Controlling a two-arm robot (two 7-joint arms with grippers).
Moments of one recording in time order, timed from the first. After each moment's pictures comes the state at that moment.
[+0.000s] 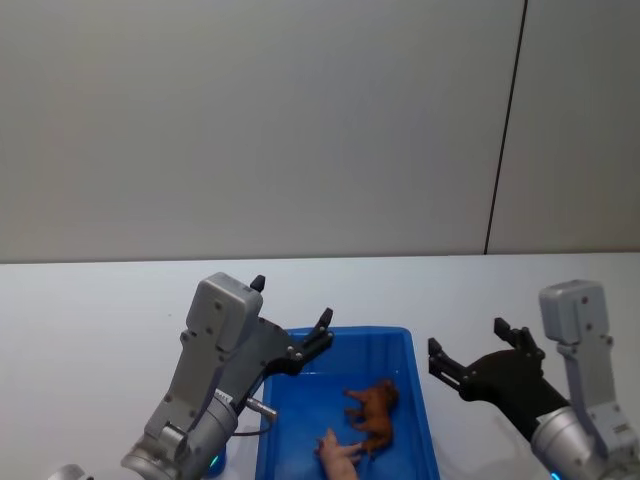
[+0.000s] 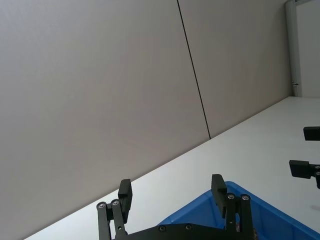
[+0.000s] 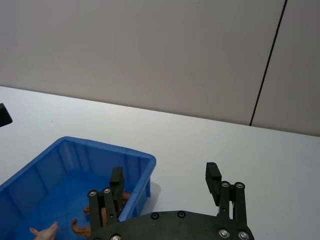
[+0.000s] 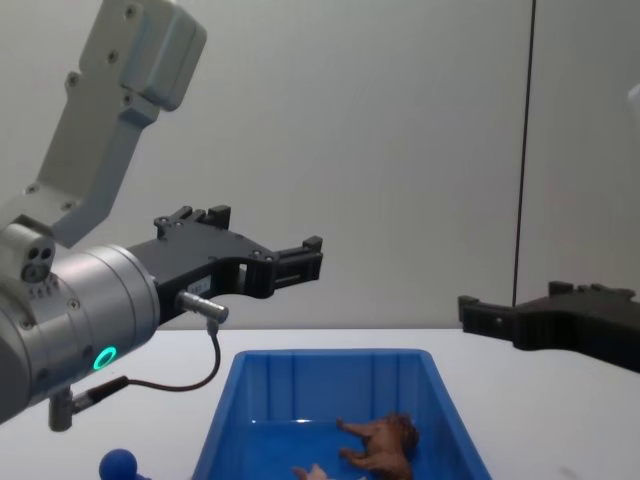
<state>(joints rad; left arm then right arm) -0.24 0.38 0.45 -1.63 -0.20 0.01 -0.01 0.10 0.17 -0.27 -1.65 0.16 0.22 0.08</state>
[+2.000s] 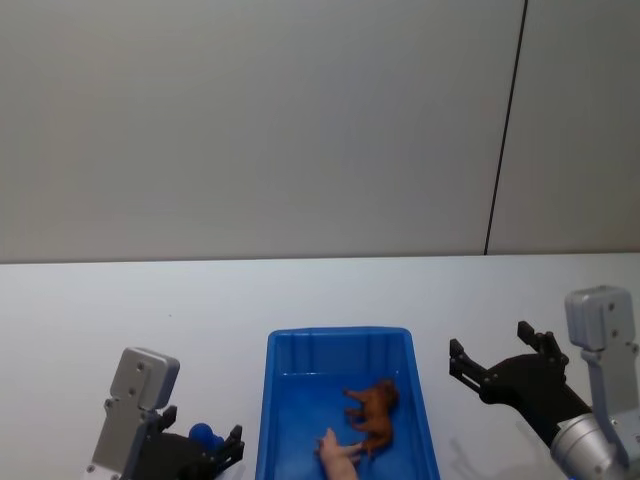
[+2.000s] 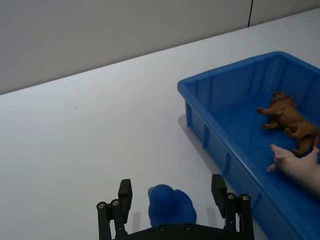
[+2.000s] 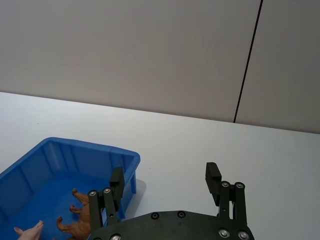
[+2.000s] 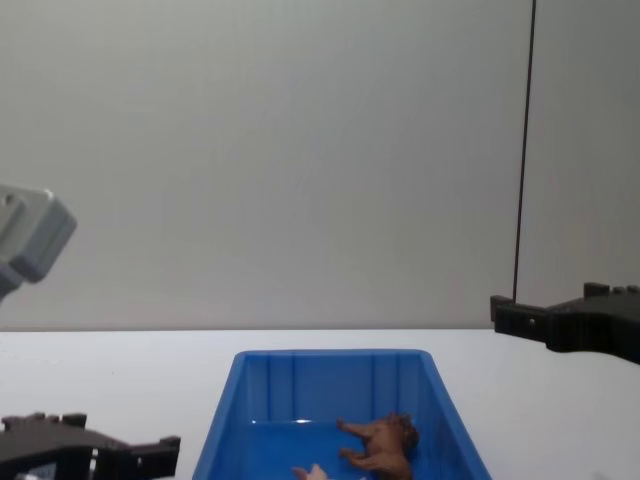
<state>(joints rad) -0.07 0.51 0.37 -1.68 -0.45 0.32 0.09 0.07 0.19 -0.25 -1.69 0.18 0.21 0.04</state>
